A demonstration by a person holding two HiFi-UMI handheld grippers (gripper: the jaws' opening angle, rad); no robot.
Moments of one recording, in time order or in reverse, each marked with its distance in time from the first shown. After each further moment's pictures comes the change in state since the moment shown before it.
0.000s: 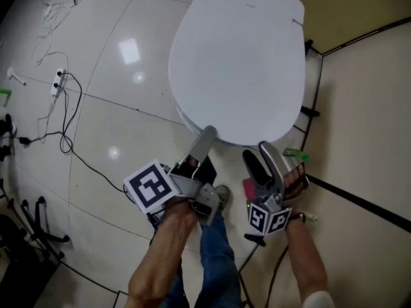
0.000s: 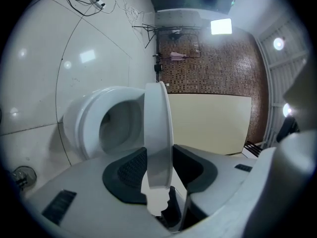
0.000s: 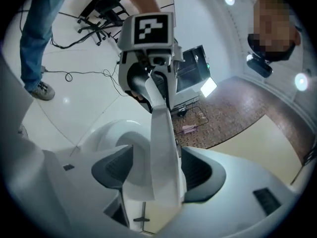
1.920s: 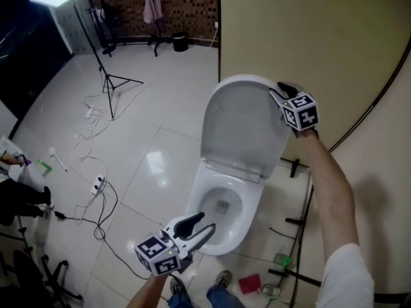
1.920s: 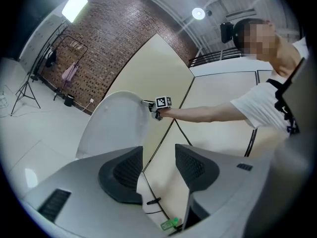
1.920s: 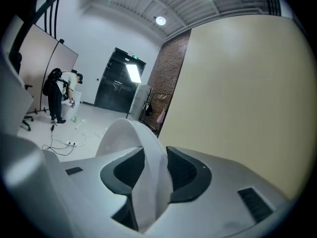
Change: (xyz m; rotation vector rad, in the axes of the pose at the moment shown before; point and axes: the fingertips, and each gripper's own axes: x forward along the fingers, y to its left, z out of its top) left arm 0.081 -0.258 -0.005 1.171 0.289 -0.191; right arm 0.297 -0.566 -0.232 0.910 -0.049 -0.008
